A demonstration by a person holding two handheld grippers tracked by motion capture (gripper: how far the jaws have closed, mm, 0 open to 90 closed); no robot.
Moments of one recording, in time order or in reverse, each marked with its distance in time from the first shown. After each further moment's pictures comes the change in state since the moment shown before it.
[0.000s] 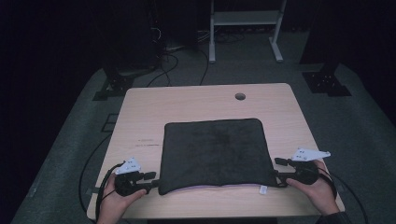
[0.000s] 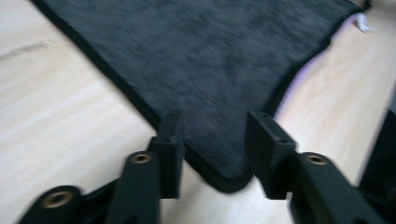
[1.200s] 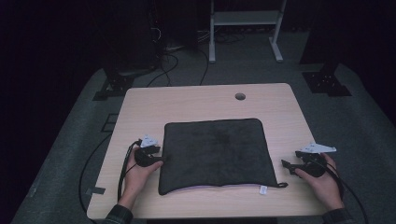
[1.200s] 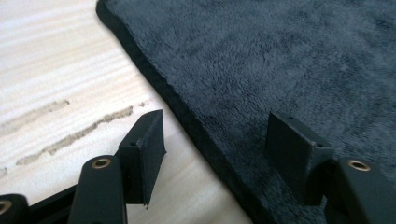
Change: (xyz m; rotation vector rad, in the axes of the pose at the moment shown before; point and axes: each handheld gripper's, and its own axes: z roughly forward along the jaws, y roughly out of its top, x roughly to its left) left arm 0.049 0.035 0.084 0.026 0.240 -0.018; right arm -0.055 -0.026 0.007 0.082 -0.281 0.107
